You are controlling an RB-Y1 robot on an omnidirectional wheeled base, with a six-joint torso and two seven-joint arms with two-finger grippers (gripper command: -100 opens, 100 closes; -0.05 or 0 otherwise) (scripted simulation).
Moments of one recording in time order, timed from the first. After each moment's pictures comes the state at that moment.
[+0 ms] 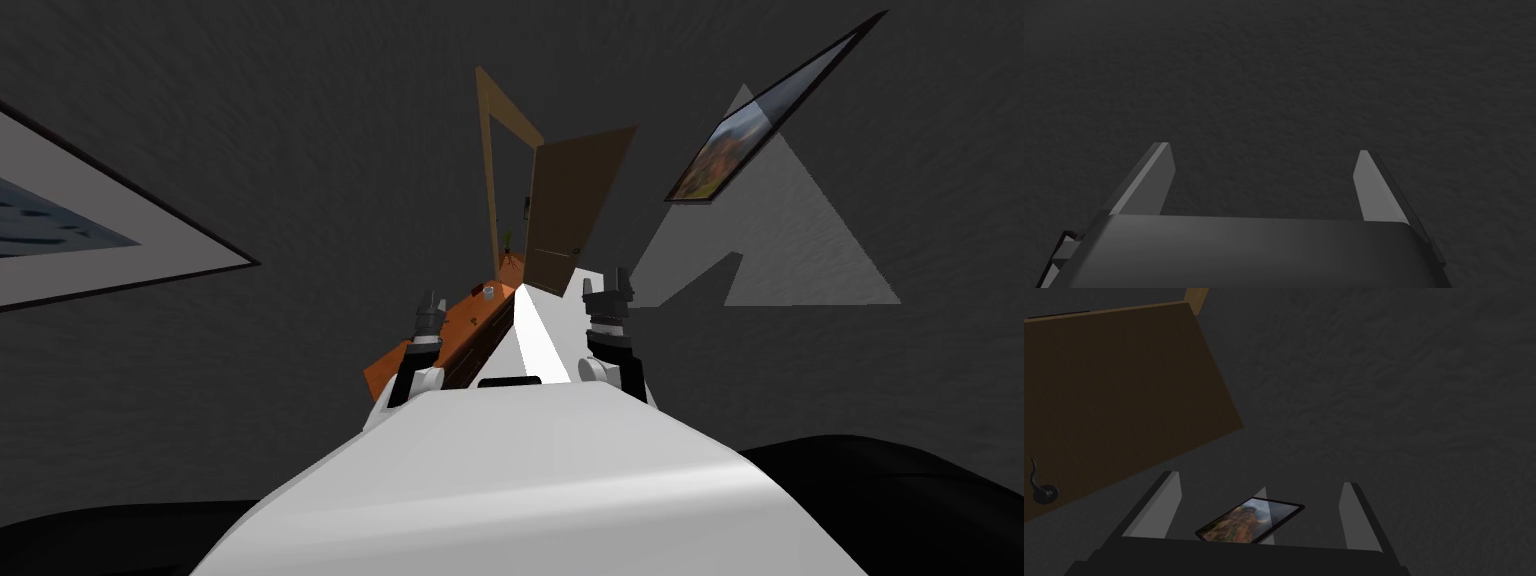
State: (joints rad) left arm 0.45 0.15 -0.03 -2.05 0.08 -0.41 -0.02; right arm 0.52 -0.02 0.03 -2.37 -0.10 -0.38 -0.14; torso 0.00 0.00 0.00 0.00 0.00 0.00
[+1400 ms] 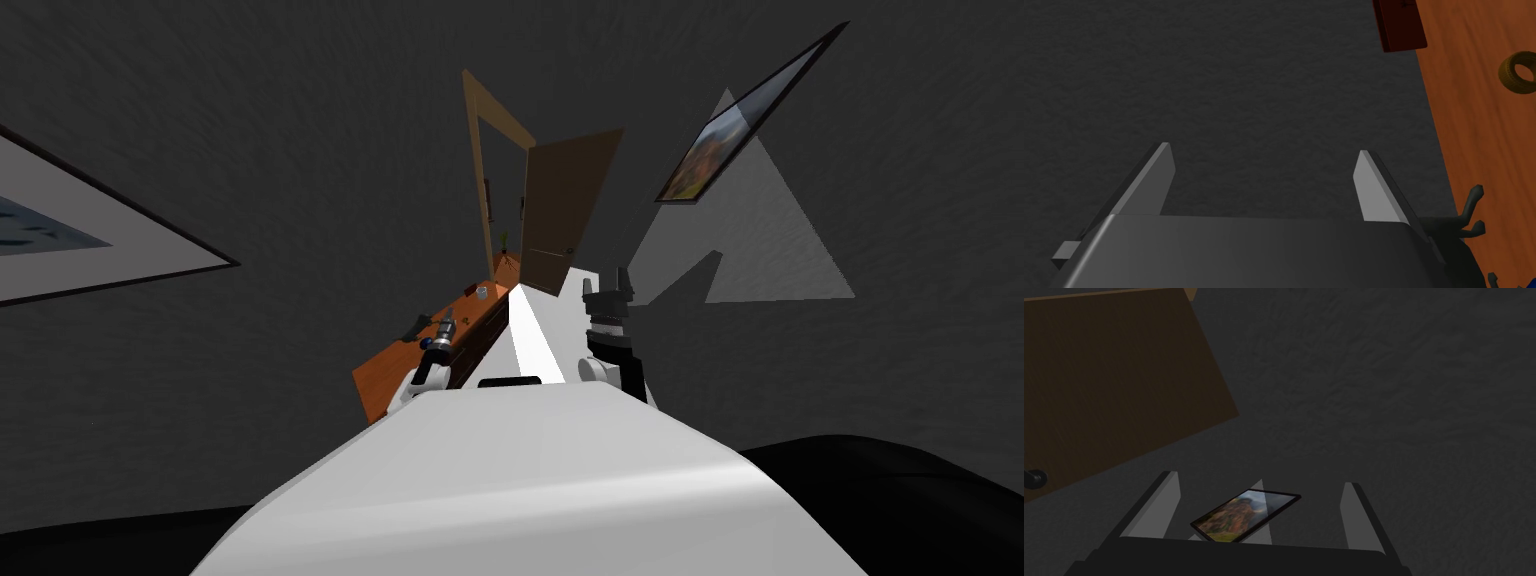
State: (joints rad) left arm 0.33 0.16 -0.01 -1.71 0.04 -0.15 -0.04; right arm 0.52 -0.02 0.03 -2.37 -0.10 -0.38 -0.14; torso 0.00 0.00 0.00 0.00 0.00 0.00
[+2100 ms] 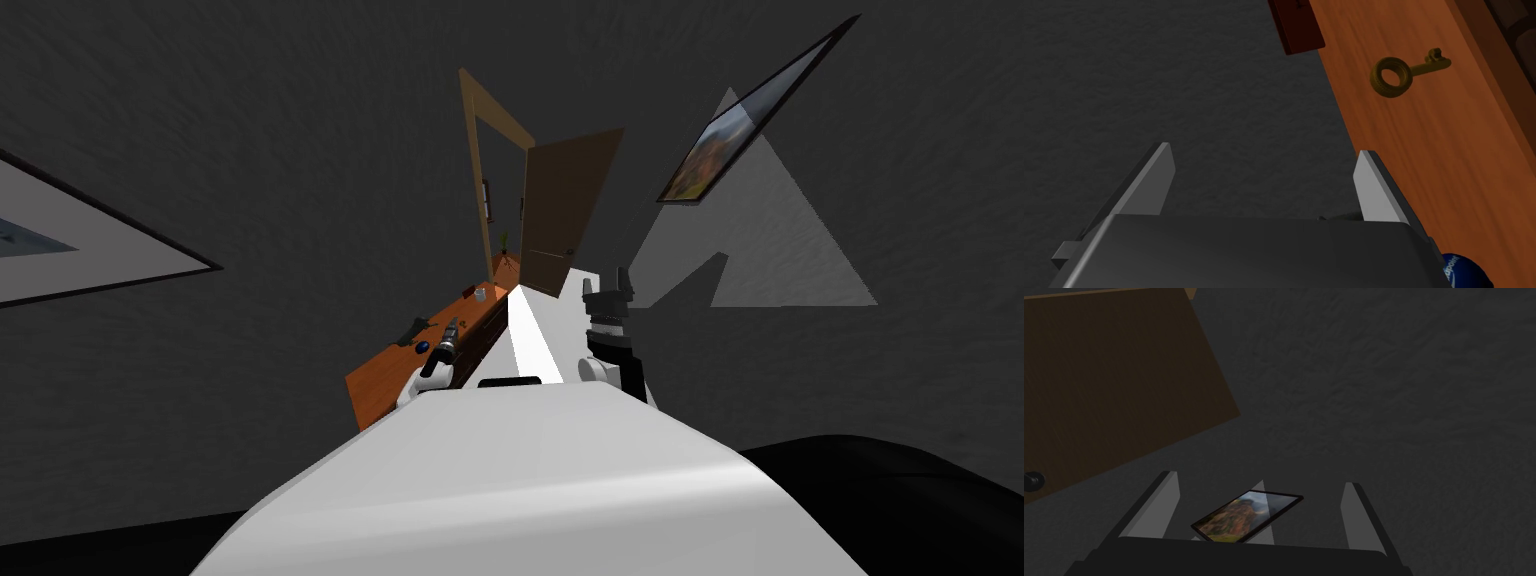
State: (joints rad) left arm 0.25 0.15 0.00 -1.53 0.03 0.01 -0.05; right arm 0.52 -0.02 0.03 -2.37 -0.10 -0.38 -0.14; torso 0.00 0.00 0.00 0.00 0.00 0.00
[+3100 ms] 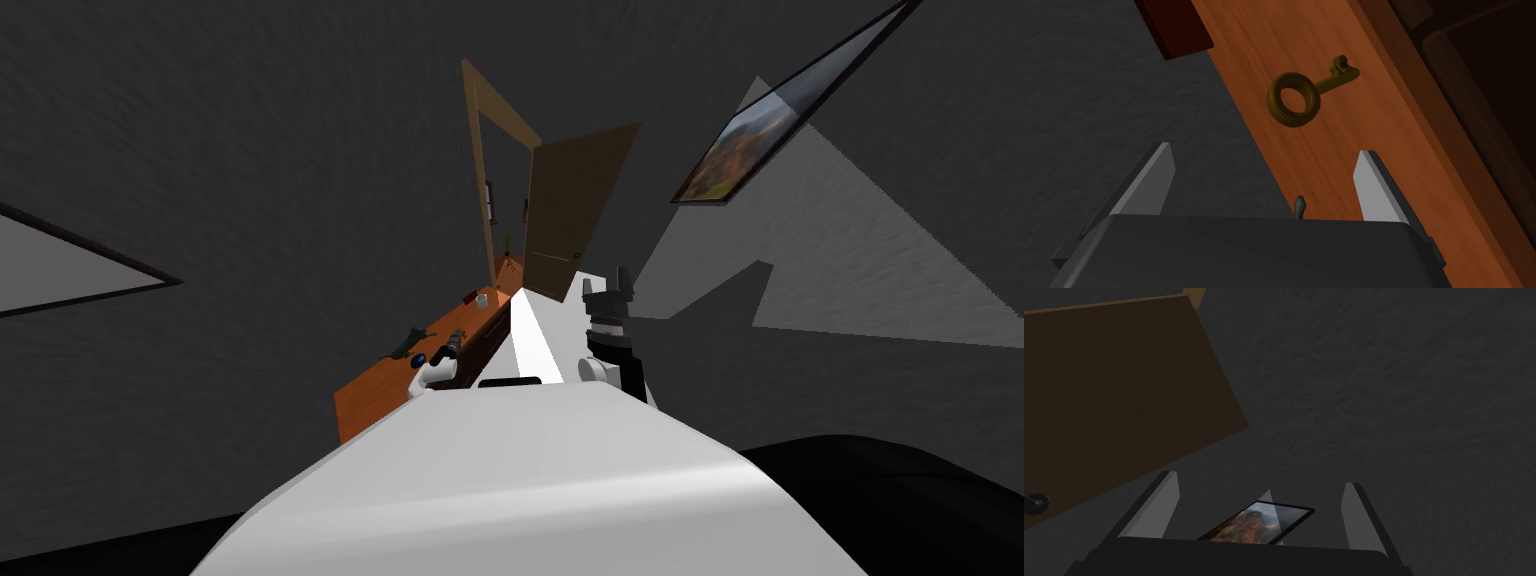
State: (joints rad) left arm 0.11 0.13 0.05 -1.29 0.06 0.25 -0.06; right arm 0.52 -0.02 0.03 -2.37 -0.10 -0.38 -0.14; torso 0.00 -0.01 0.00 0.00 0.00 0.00
